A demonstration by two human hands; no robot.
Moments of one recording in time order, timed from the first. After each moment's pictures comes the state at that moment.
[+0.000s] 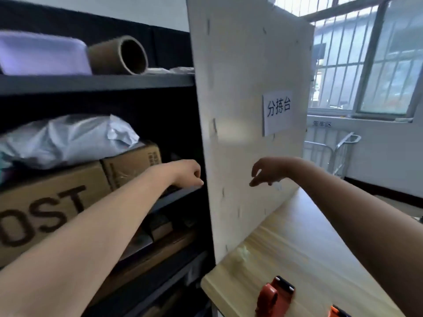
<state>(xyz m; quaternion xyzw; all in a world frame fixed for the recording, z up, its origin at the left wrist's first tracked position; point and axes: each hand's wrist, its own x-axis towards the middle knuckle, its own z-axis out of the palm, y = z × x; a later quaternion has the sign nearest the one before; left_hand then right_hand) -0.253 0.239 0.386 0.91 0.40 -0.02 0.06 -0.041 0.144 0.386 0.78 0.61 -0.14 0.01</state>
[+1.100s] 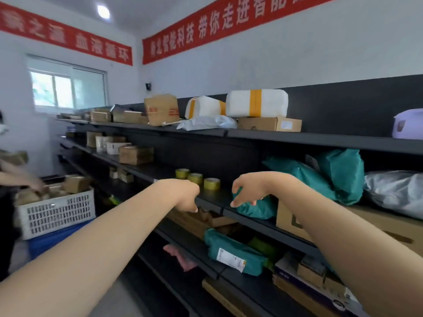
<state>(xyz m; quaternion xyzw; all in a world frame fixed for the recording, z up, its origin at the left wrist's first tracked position) -0.647 -0.116 0.454 0.42 0.90 -0.13 0.01 -0.545 0.036 0.481 0.10 0.99 0.02 0.10</state>
